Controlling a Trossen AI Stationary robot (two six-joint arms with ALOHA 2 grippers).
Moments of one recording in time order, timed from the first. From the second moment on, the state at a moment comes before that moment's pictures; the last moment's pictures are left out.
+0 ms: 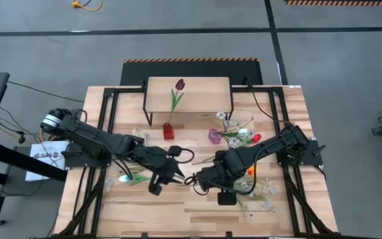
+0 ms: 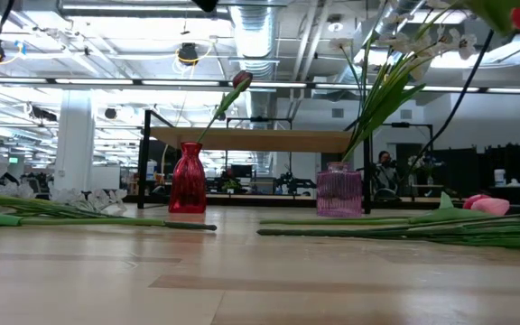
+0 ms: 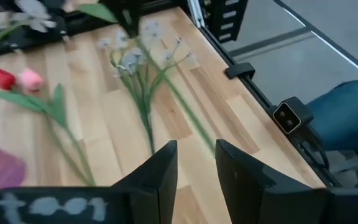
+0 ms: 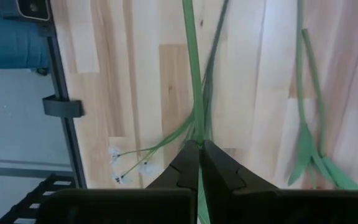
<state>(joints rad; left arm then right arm) -0.32 1.45 1.15 -0.30 0.09 0.07 0.43 2.01 2.07 -1.57 -0.09 0.38</state>
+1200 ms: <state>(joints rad) -0.29 1.61 1.27 -0.28 0.14 0.10 0.40 2.01 2.10 -1.57 -0.02 0.29</state>
